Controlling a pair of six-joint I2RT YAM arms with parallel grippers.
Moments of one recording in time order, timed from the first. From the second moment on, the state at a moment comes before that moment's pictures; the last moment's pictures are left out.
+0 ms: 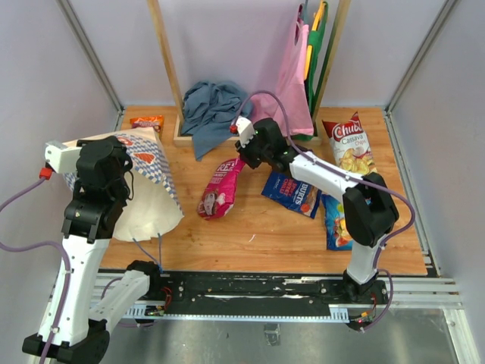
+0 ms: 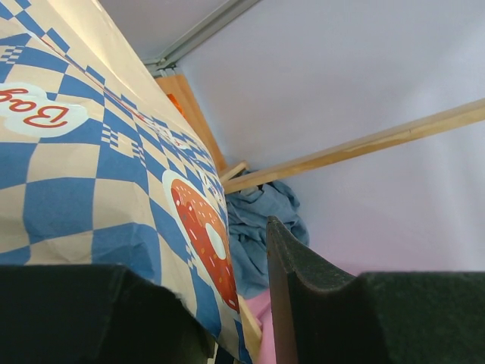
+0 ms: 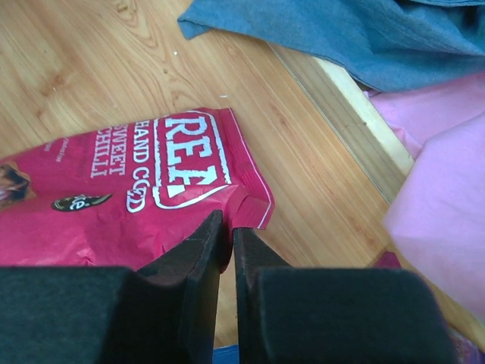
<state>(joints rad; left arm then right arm) -0.19 0.80 1.20 -0.60 -0.79 -1.08 0.67 1.83 1.40 -0.12 -0.18 -0.21</state>
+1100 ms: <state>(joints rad) -0.19 0.78 1.15 -0.58 -0.78 -1.04 1.11 1.50 0.92 0.04 -0.20 0.05</state>
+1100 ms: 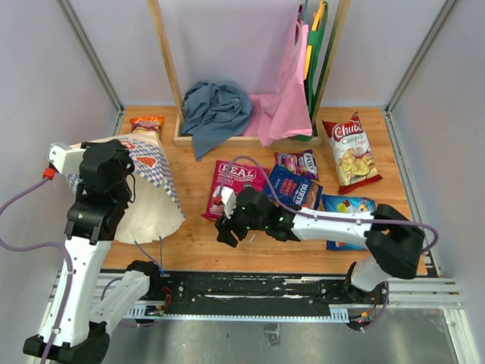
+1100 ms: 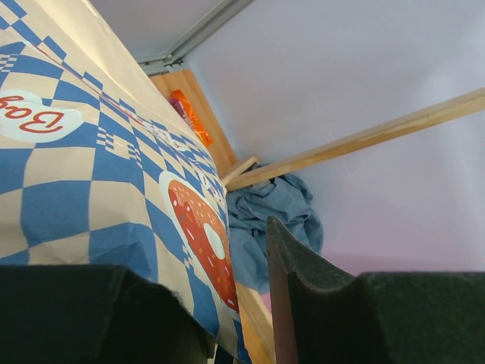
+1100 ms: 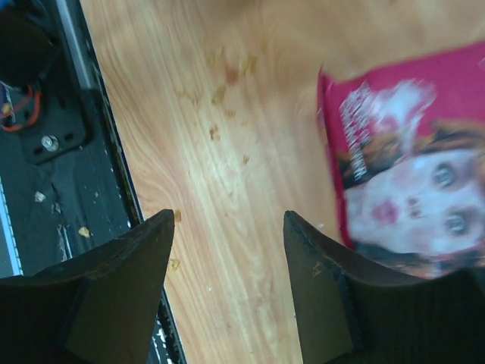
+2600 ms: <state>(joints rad) -0.19 0.77 1.11 -0.56 -0.72 -1.04 1.35 1.51 0.99 0.16 0.11 -0.04</state>
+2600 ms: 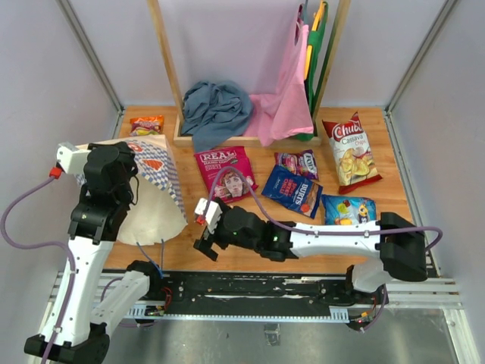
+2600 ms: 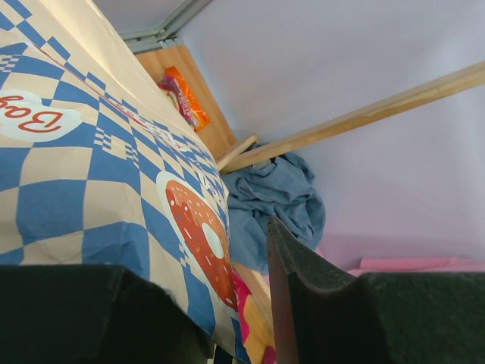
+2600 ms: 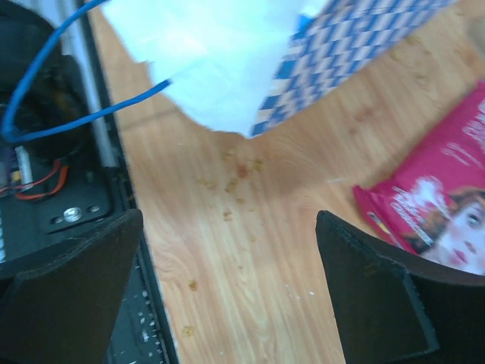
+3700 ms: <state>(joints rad) -0.19 0.91 1.23 -0.58 -0.45 -0.84 1.56 2.05 1.23 0.56 0.31 -1.53</state>
